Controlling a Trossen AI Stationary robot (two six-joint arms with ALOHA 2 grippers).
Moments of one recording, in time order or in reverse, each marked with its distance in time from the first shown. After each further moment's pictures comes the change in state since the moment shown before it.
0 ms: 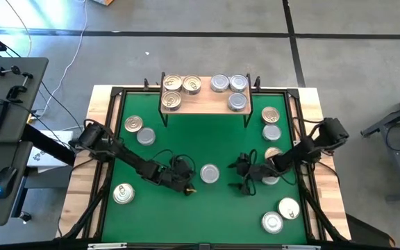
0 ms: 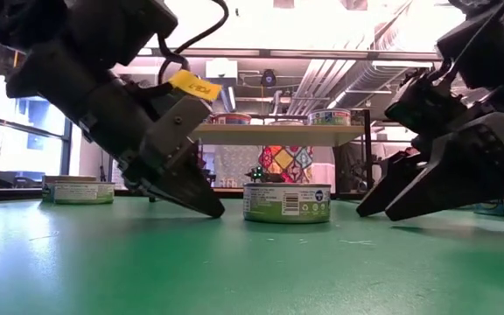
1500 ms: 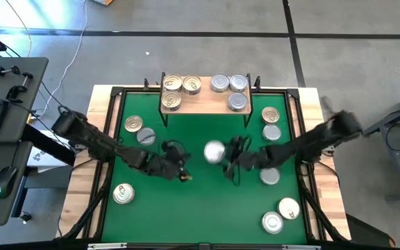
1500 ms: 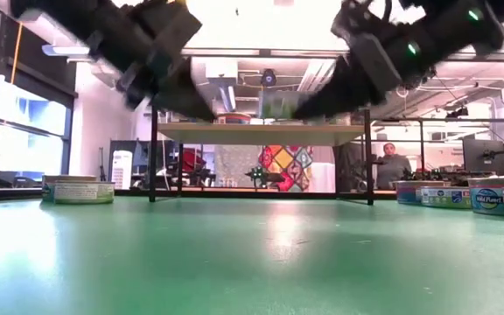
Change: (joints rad) left arm 0.037 -0.358 0.023 -0.277 -0.192 0.146; right arm -0.120 -0.239 0.334 -0.473 0.276 -0.205
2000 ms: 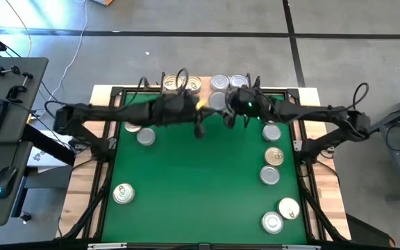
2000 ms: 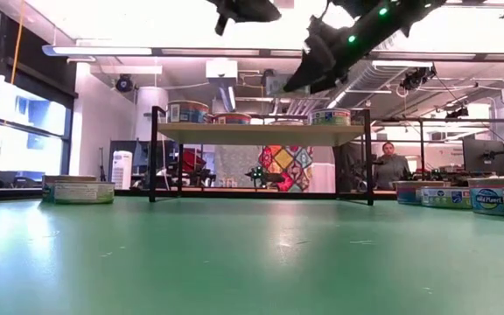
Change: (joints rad) left arm 0.465 -0.018 0.490 -0.061 0.543 0.558; right arm -0.574 -0.119 0.314 -0.422 -0.350 -0.155
